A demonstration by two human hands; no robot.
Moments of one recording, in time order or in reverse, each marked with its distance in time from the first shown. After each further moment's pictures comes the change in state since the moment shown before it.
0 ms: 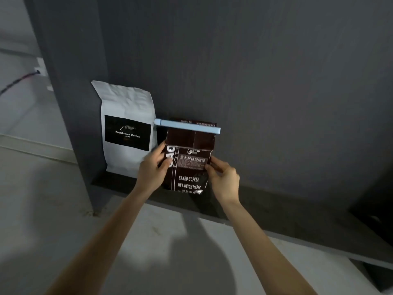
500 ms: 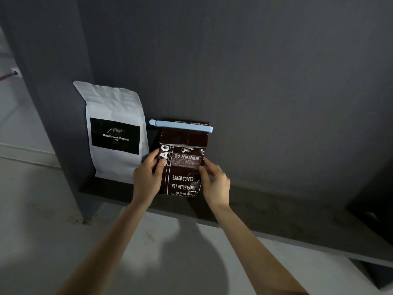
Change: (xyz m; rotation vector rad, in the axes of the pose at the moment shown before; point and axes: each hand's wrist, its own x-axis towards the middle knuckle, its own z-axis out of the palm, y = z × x) left_hand 0.007 -0.019 0.023 0.045 0.137 0.003; right_hand 0.009 0.021 0.011 -0.043 0.010 0.001
